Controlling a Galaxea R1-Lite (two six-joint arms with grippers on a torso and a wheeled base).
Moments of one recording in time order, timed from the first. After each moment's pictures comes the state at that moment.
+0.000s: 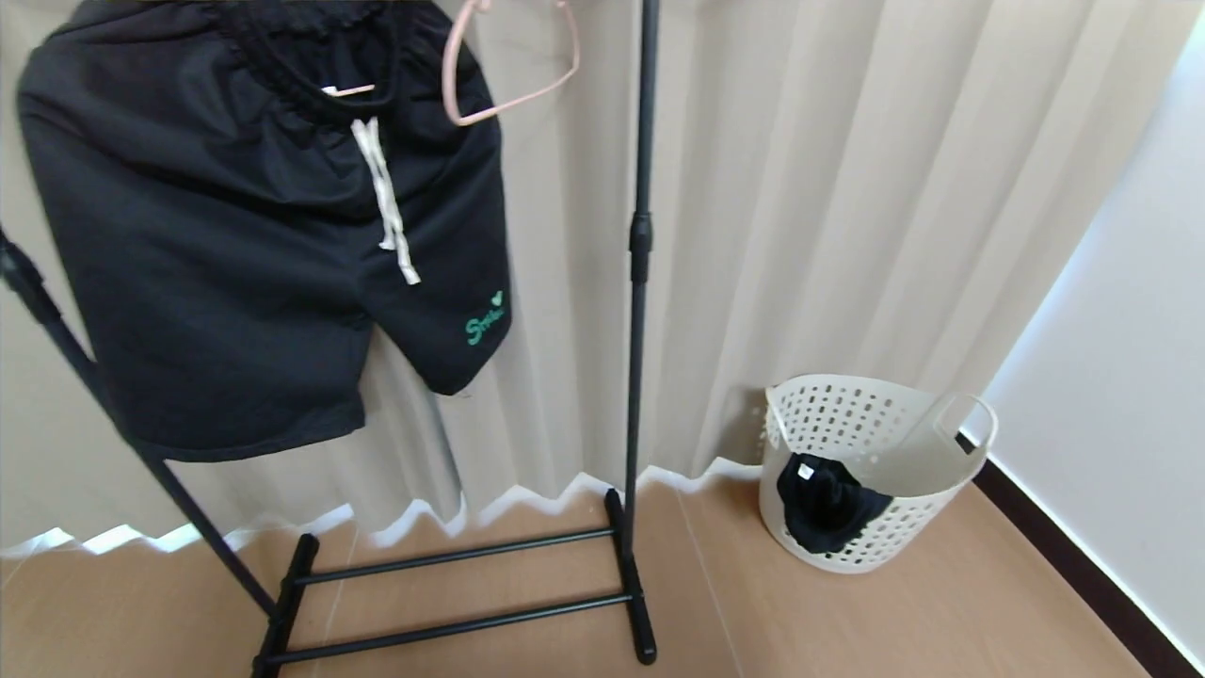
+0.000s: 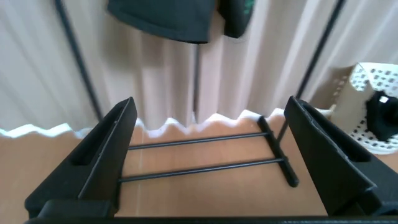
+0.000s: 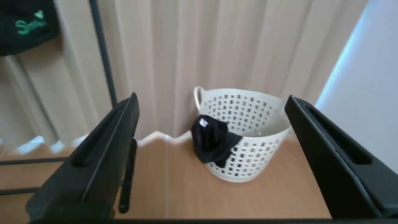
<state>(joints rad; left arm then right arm) -0.01 0.00 0.00 -0.01 0.01 0.00 0.01 0.00 0.00 -0.12 0.00 -0.01</state>
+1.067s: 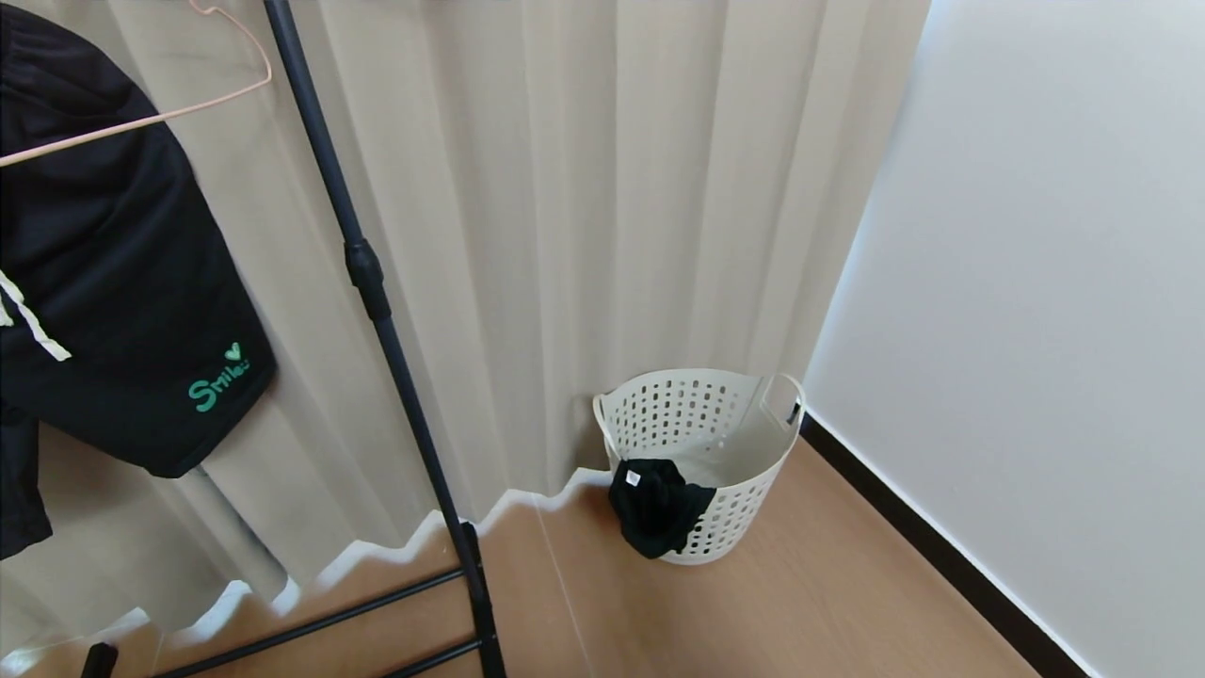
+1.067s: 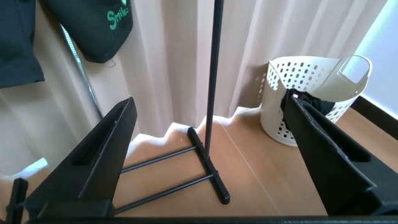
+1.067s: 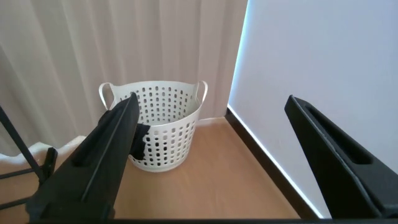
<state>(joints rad) -0.01 0.00 0.00 -0.01 0.01 0.00 0.01 0.00 0.00 -0.12 0.00 -0.01</state>
